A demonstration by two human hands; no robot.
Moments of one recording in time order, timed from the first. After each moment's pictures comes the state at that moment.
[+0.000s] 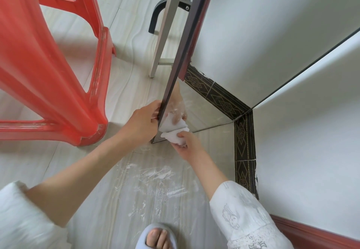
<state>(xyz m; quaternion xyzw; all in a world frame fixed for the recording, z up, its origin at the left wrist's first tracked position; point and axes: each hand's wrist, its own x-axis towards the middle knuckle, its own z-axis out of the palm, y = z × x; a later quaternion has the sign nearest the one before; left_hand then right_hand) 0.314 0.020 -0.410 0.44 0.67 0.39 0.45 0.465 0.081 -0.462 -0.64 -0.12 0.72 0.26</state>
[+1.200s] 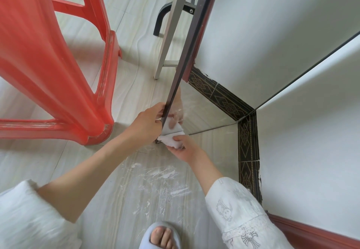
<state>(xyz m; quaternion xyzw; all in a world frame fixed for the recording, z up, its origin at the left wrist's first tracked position) 0.314 0.018 -0.404 0.42 0.69 0.36 0.47 0.453 0.073 -0.464 -0.63 -0.09 0.74 0.19</state>
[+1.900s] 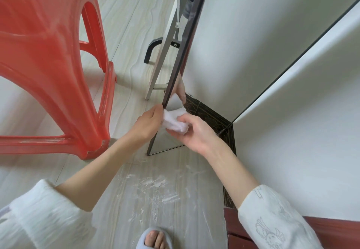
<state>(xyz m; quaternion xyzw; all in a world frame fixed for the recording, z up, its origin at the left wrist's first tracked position) 0.317 0.017 -0.331 0.37 0.66 0.43 0.48 0.446 0.077 -0.299 -0.51 -0.25 0.79 0.23</state>
